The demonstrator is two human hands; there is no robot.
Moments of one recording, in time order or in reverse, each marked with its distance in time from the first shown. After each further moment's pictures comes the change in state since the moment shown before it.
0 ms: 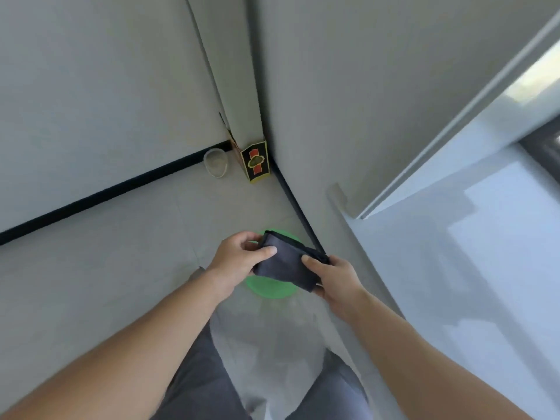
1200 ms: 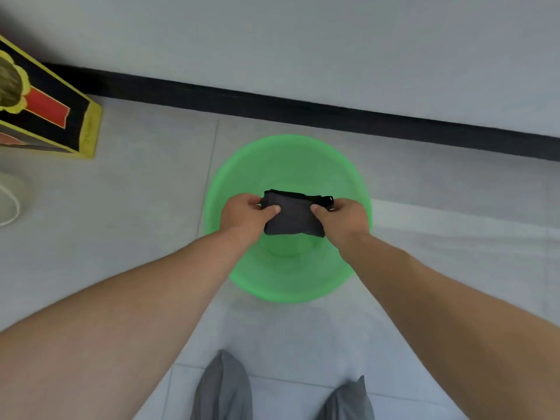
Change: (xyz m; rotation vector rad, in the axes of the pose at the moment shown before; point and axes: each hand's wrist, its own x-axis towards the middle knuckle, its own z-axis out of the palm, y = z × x) left_hand 0.567 -0.380 0.036 0.968 -0.513 0.200; right_hand 0.527 0.379 0.046 0.067 0.912 0.079
